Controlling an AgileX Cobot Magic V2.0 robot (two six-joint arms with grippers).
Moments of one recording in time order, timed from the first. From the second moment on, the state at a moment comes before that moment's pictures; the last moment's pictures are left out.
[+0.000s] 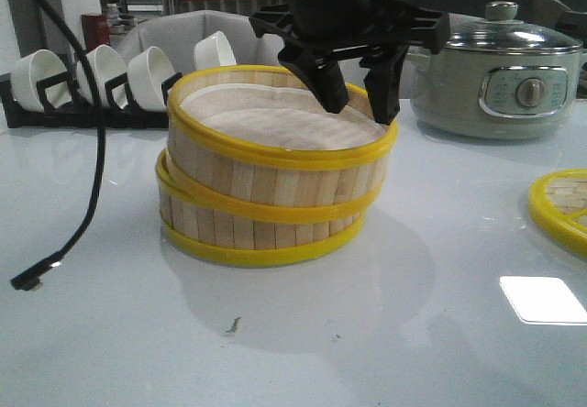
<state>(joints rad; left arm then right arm) -0.80 2.05 -1.87 0.00 0.92 -0.09 0.21 0.88 -0.65 -0.75 0.43 0.79</state>
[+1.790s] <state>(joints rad) -0.86 2.14 -1.92 -0.04 0.99 -0.09 0.21 0.88 -0.65 -0.75 0.43 0.79</state>
